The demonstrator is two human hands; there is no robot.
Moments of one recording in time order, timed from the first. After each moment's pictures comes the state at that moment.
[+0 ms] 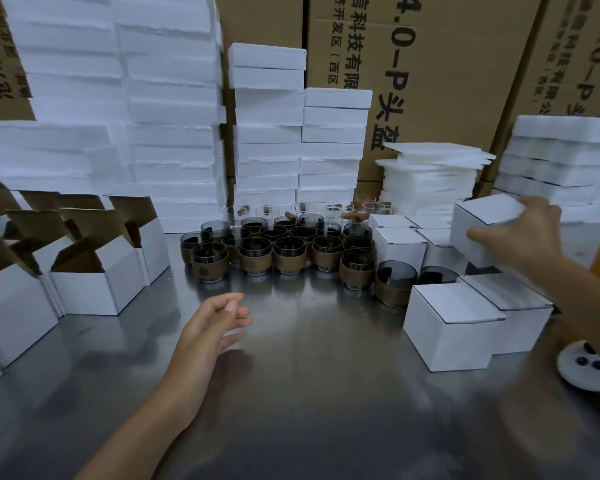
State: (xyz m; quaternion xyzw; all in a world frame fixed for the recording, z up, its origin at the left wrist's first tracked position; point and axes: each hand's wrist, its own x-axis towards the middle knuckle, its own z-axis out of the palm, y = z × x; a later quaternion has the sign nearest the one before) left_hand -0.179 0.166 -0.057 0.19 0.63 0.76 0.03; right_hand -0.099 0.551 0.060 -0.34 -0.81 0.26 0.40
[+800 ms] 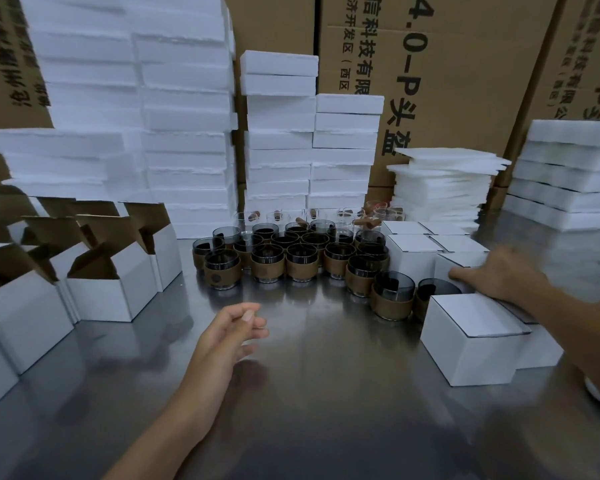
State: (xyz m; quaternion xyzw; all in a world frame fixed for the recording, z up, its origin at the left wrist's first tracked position) left_hand -0.175 0.167 -0.052 0.19 0.62 0.76 0.03; right_hand -0.123 0.542 0.032 -0.40 -0.89 0.14 0.15
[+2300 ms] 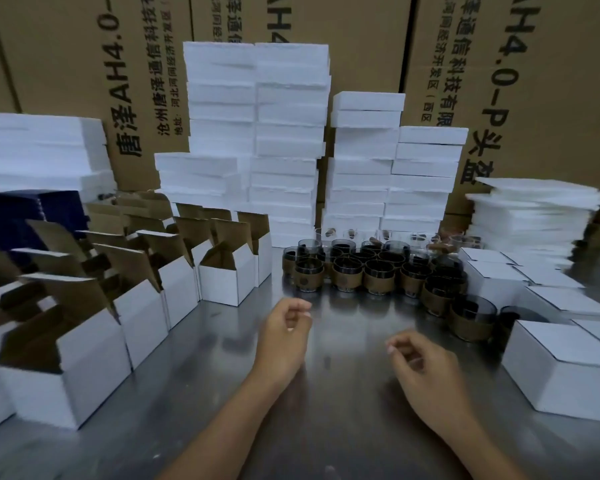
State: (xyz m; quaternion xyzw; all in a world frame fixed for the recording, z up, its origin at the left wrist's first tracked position) left_hand -0.174 0.131 -0.042 0.12 0.74 0.65 -0.12; right_hand -0.094 0.312 -0.049 -0.03 -0.86 0.40 0.31
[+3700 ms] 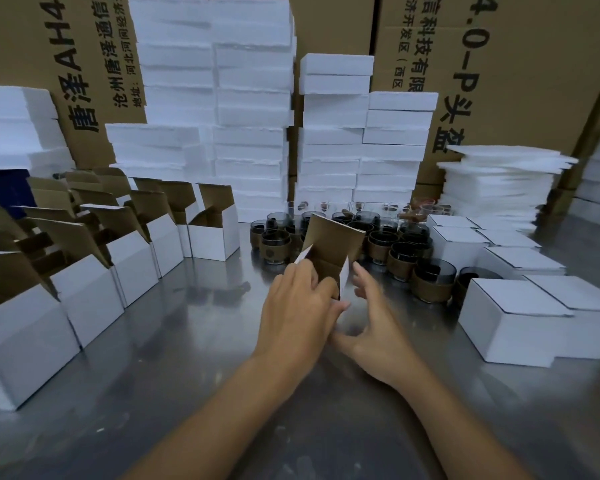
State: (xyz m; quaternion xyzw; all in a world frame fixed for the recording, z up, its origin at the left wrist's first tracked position) left_hand -0.122 0.182 -0.017 0.30 0.86 0.19 -0.38; right_hand -0.104 0.319 -0.056 0.05 -0.85 0.48 0.19
